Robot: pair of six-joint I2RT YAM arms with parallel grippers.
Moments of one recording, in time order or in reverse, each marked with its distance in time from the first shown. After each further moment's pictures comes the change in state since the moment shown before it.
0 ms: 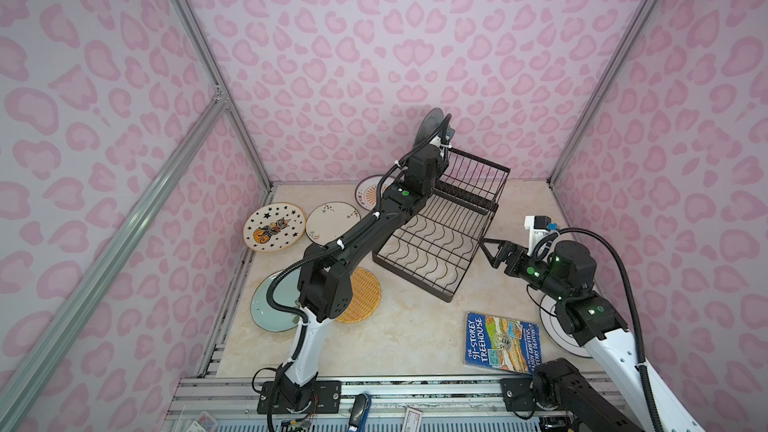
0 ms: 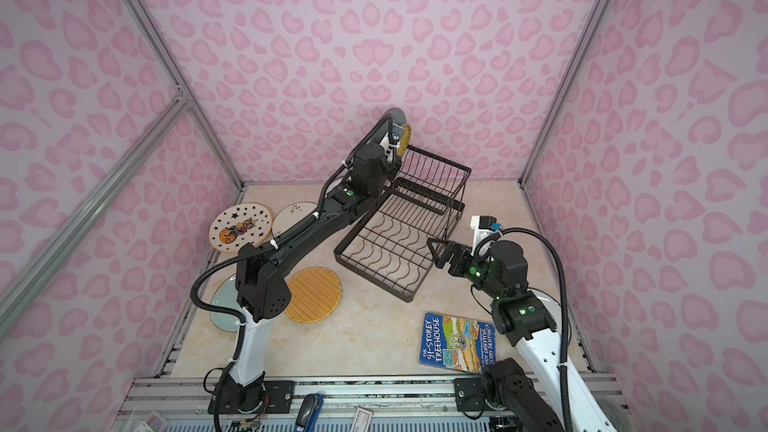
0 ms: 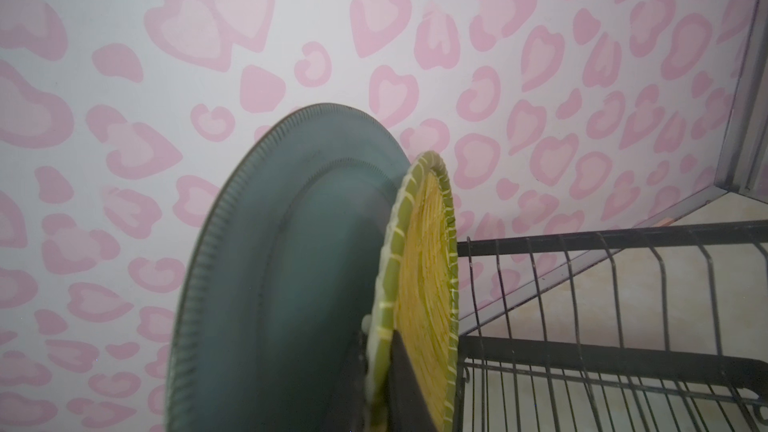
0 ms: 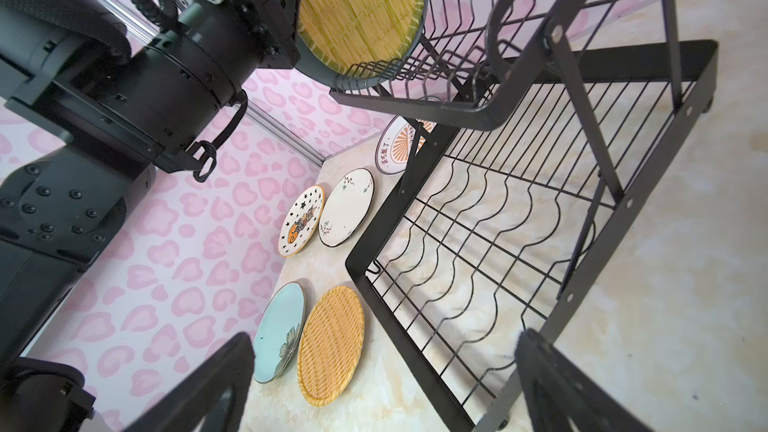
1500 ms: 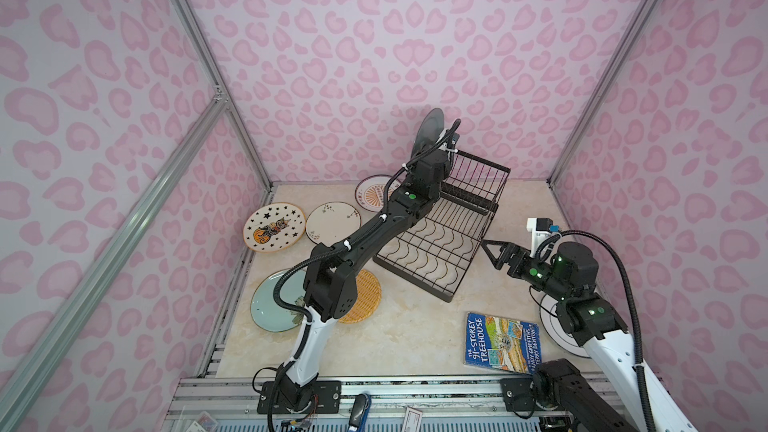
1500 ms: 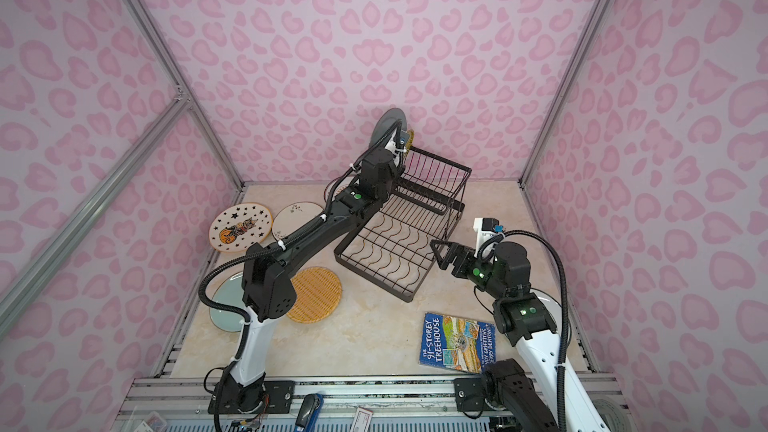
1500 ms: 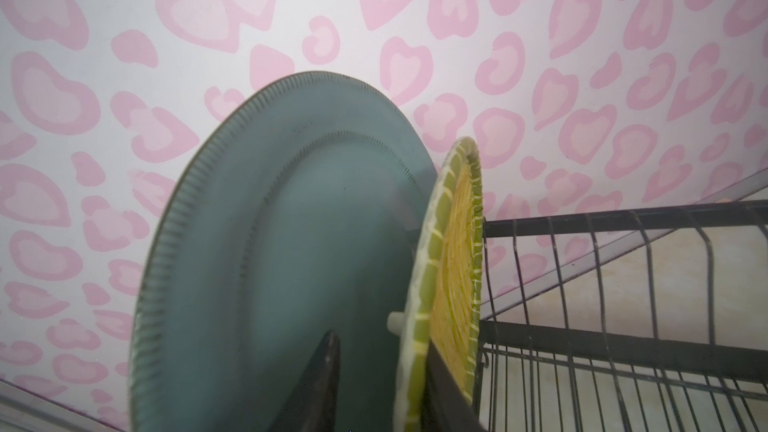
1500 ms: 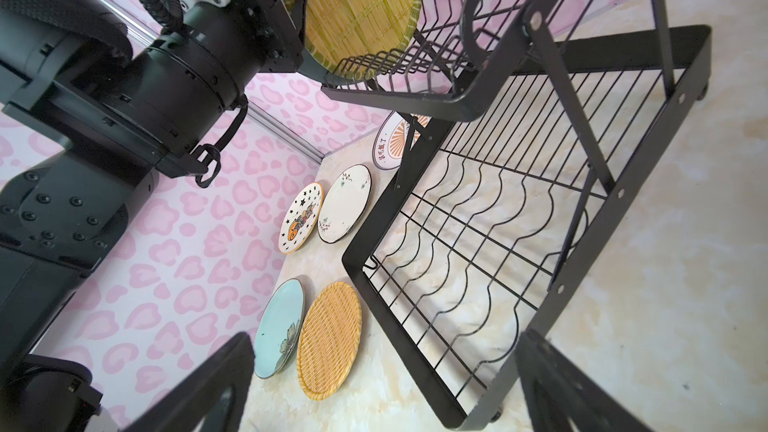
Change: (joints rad) left arm -0.031 0.028 0.010 -0.004 -0.118 0.025; right arm -0.056 -0.005 -0.029 0.006 -0.062 0.002
